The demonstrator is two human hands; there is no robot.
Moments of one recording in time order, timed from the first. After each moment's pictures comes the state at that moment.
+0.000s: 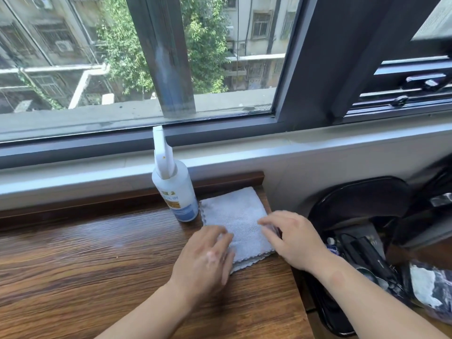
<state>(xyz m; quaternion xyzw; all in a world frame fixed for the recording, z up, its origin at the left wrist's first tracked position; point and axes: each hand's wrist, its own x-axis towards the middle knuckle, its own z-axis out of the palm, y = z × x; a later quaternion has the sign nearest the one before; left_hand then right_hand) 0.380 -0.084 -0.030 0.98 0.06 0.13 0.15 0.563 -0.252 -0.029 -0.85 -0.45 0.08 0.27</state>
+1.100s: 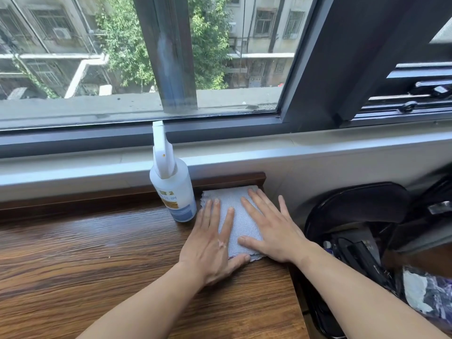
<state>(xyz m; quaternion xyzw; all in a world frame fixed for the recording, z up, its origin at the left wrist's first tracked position) 0.426 -0.074 -0.052 0.98 0.13 -0.16 0.06 0.579 -0.214 -0.047 -0.84 -0.52 0.16 0.02</state>
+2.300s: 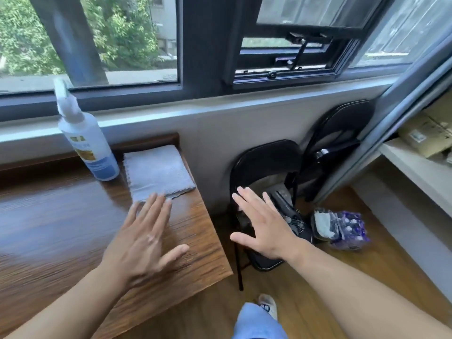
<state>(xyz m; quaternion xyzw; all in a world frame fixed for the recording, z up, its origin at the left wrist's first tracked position) 0.316 -0.170 -0.007 1.00 0.02 -0.01 0.04 0.480 -0.446 0.007 -0.88 -0.44 0.09 0.11</state>
